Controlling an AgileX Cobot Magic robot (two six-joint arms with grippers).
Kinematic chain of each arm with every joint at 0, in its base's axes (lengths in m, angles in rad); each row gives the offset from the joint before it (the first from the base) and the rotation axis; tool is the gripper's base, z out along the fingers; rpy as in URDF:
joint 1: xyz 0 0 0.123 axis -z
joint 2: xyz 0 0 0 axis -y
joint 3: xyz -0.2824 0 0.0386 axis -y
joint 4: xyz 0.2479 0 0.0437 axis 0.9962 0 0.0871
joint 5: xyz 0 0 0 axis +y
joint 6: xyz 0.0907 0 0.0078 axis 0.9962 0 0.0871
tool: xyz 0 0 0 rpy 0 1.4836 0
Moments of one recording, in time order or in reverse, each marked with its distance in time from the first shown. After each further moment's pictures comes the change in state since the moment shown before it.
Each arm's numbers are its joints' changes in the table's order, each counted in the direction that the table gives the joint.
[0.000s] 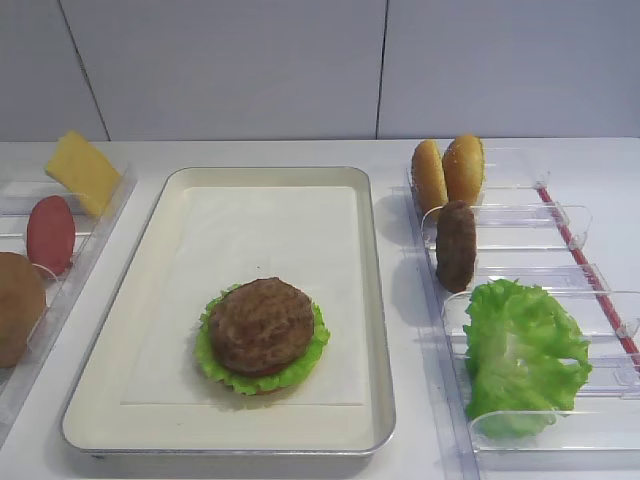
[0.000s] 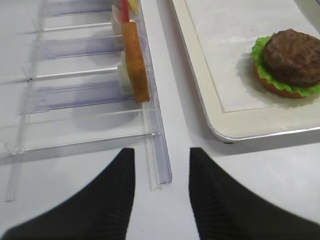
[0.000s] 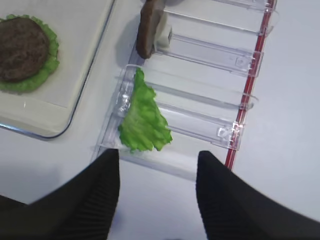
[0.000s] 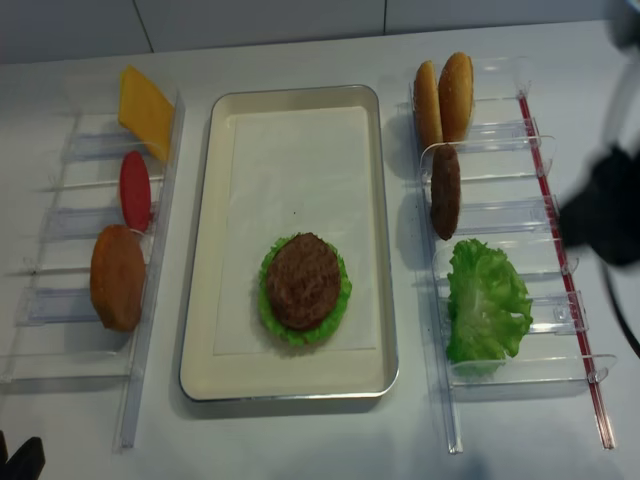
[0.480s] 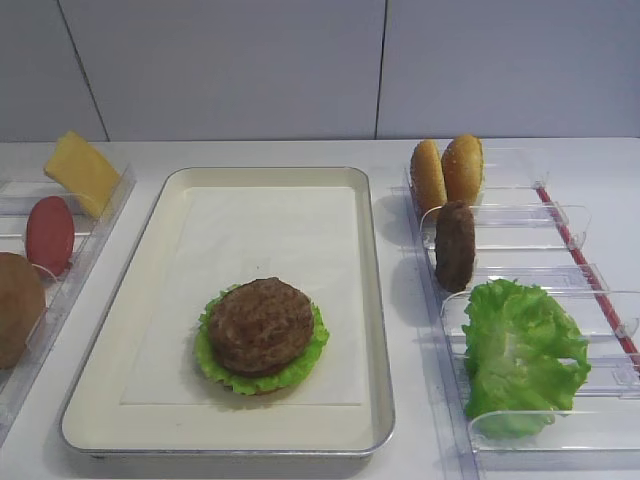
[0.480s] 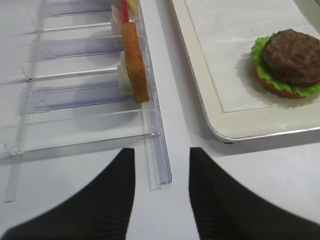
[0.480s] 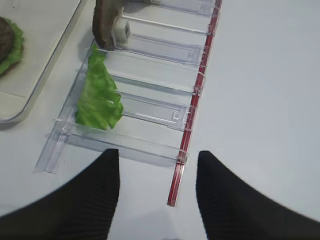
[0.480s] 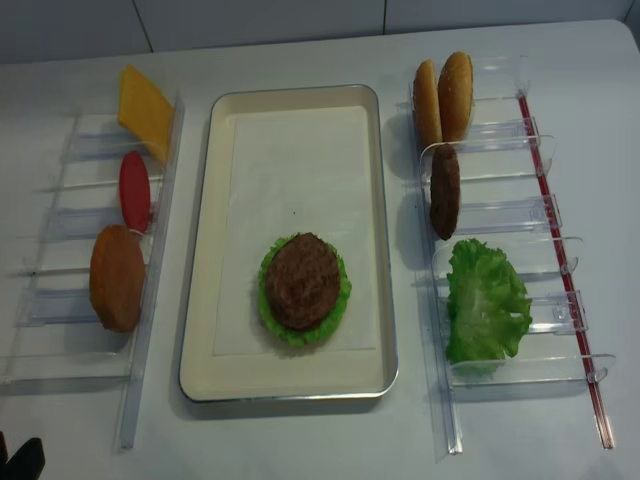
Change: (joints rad) left arm 0.000 0.000 0.000 0.000 0.000 0.000; right arm 0.002 0.490 -0.267 -0.115 0.014 0.000
